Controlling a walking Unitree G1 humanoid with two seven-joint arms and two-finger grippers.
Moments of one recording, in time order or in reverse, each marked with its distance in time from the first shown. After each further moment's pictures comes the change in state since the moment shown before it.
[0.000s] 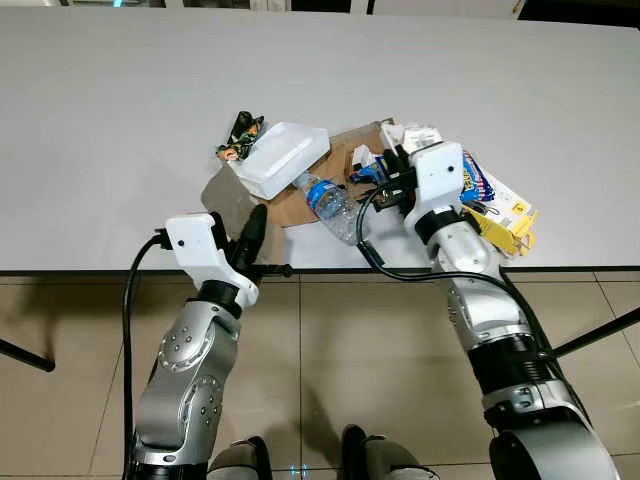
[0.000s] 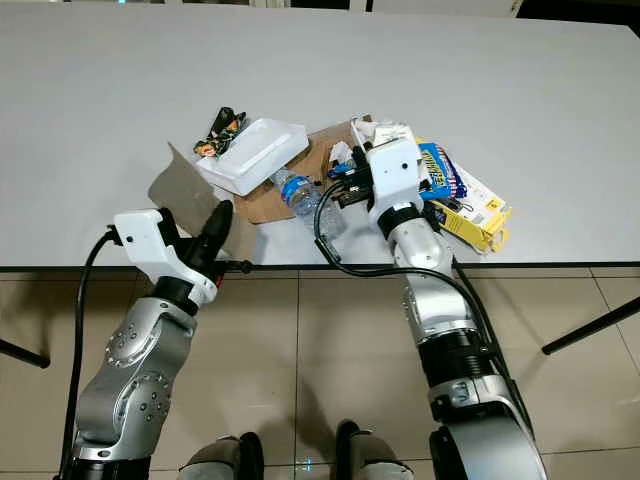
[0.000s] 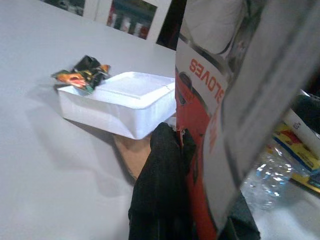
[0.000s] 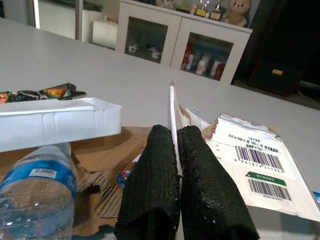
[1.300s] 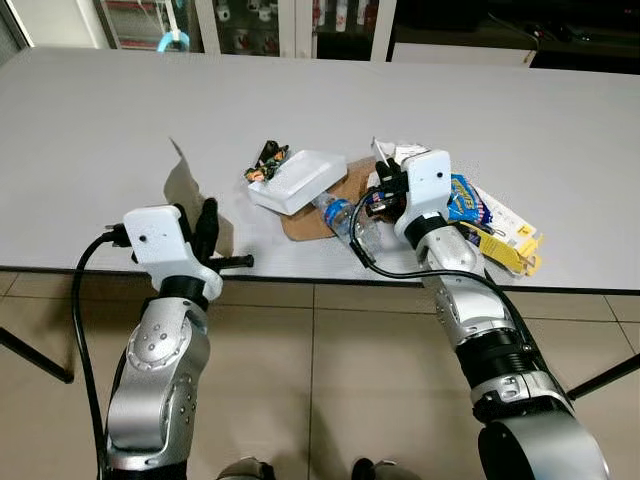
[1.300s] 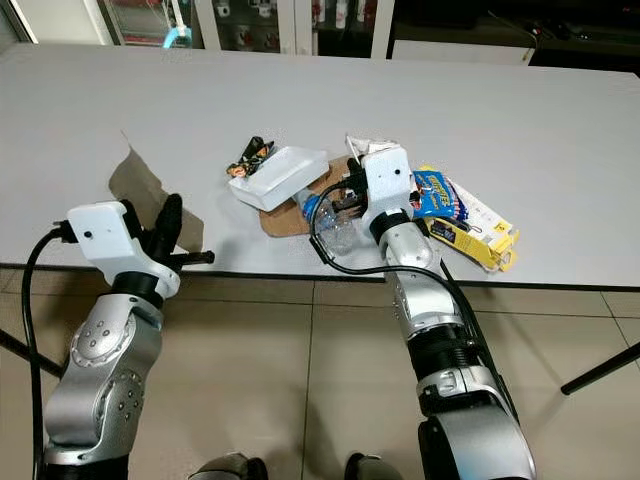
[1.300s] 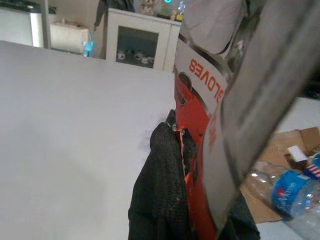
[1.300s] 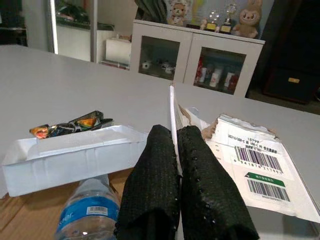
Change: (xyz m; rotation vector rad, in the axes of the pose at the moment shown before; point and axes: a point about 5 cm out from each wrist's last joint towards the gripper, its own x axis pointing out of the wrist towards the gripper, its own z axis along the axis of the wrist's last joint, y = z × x) left arm -0.007 0.030 0.018 0.166 -0.021 0.218; right arm 0.005 0.008 -0.014 0.084 0.060 -0.004
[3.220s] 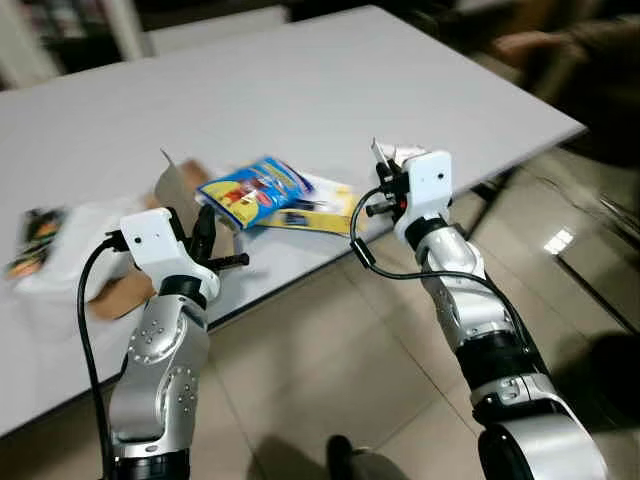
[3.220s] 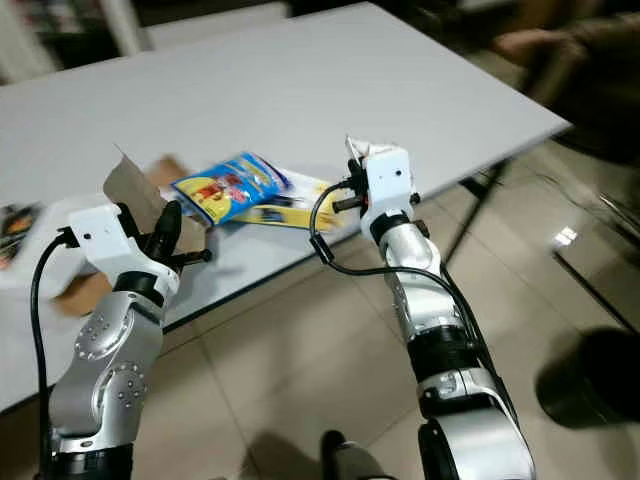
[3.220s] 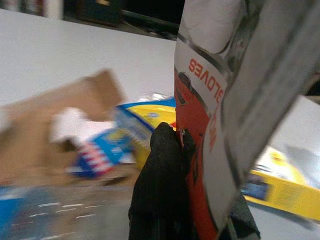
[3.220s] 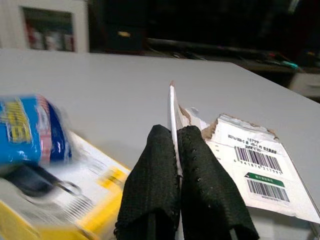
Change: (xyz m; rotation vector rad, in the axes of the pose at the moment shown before) left arm 0.007 0.002 -0.009 -0.107 0.047 0.015; right arm -0.004 -0.005 -0.004 0.003 0.015 -0.017
